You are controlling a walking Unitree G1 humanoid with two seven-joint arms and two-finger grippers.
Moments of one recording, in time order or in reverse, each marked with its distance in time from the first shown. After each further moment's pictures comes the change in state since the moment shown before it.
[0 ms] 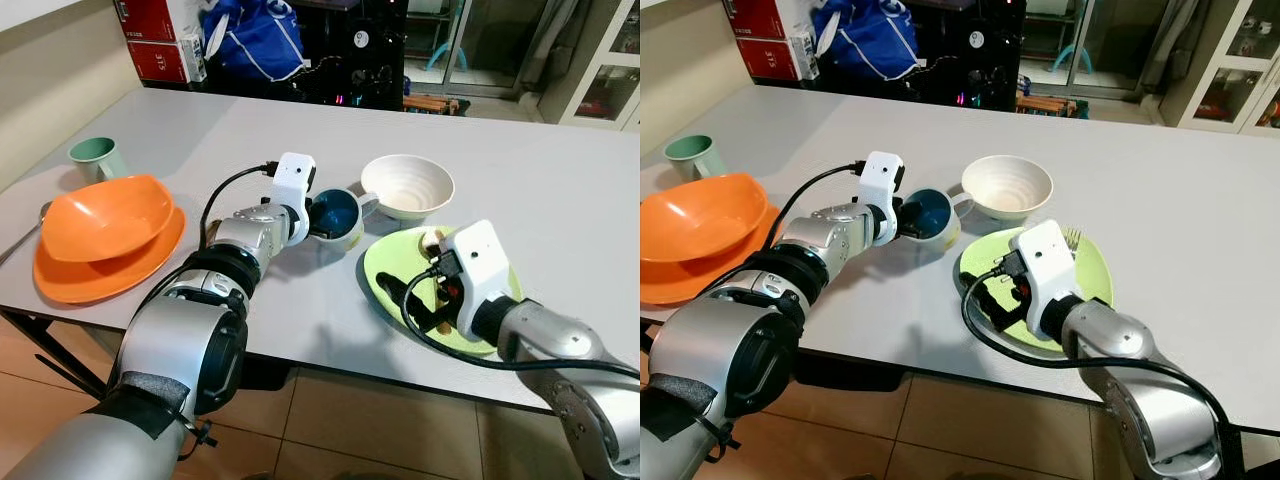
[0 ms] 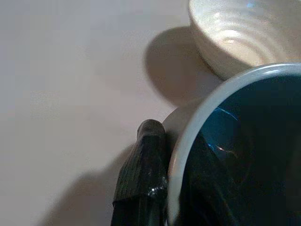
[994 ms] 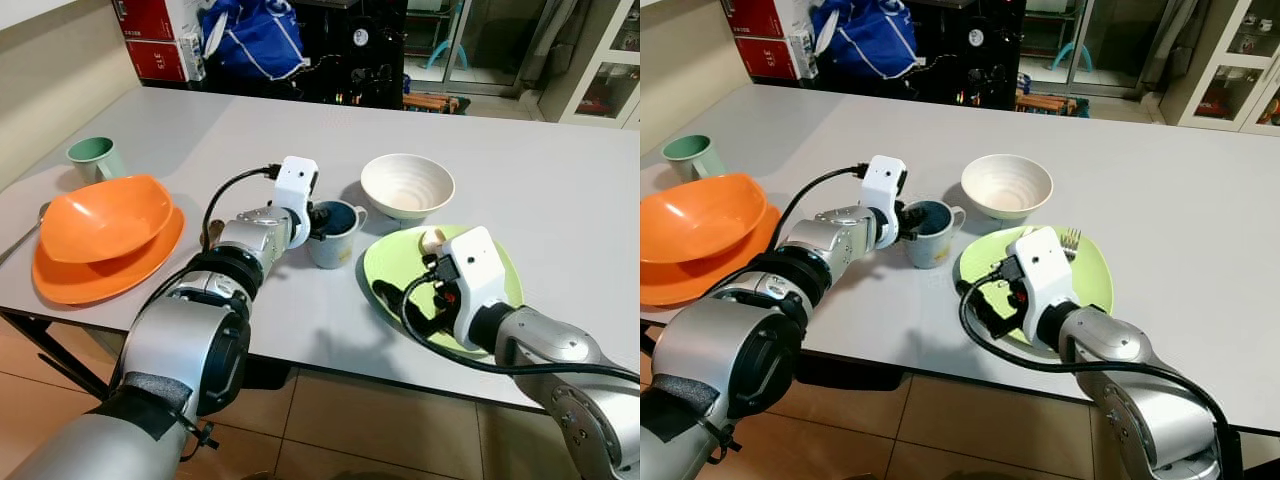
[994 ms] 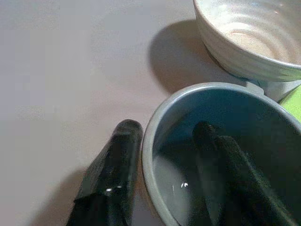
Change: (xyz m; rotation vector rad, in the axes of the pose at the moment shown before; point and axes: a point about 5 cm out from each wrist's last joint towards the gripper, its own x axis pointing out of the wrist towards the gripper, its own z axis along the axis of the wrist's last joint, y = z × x) left arm 0.001 -0.002 -0.001 0.021 0.005 0.019; right arm -0.001 0.006 0.000 0.044 0.019 0.030
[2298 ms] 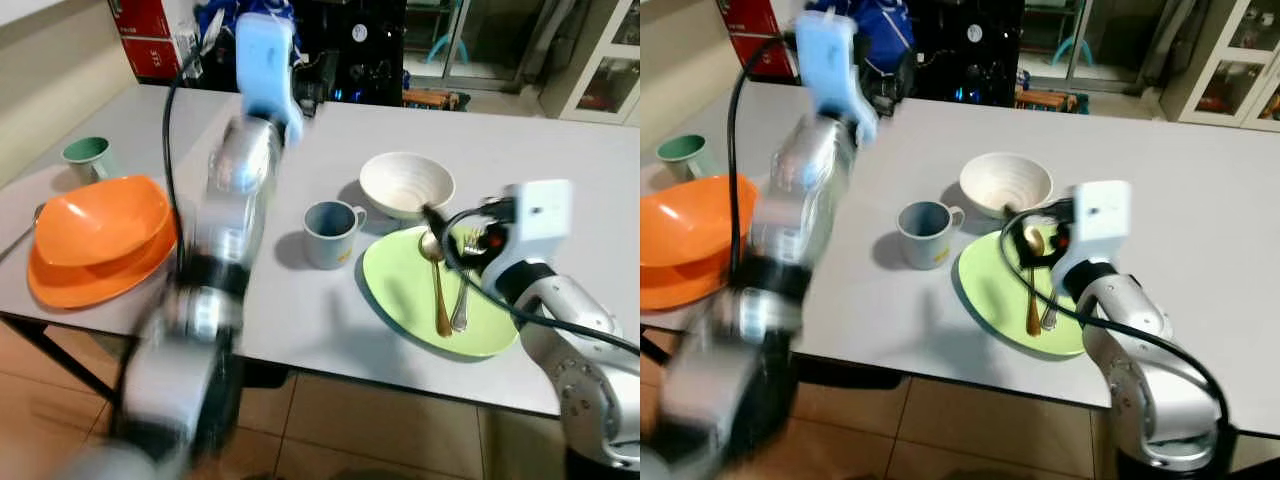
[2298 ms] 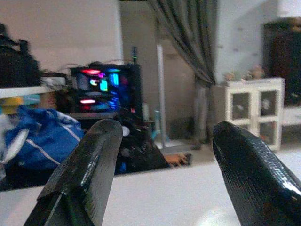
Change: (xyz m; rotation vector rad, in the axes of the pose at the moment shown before) left arm -0.072 -0.016 0.092 0.166 -0.853 0.041; right arm -0.005 -0.035 0.033 0.144 -0.321 -0.393
